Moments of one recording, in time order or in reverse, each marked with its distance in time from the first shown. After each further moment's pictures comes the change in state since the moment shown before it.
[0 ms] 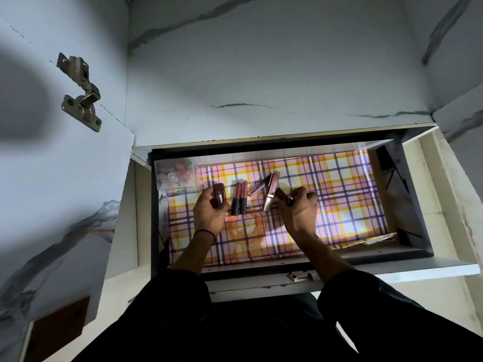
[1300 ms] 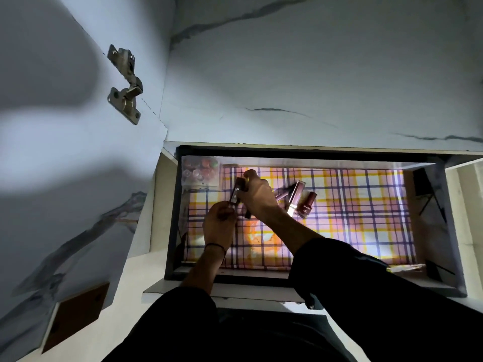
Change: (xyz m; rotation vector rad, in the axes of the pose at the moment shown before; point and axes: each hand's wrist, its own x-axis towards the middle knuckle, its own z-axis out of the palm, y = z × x) left_hand -0.007 -0.031 -0.007 -0.289 0.123 -0.138; right_hand 0.014 -0.122 0.075 -0.060 -0.434 -0.298
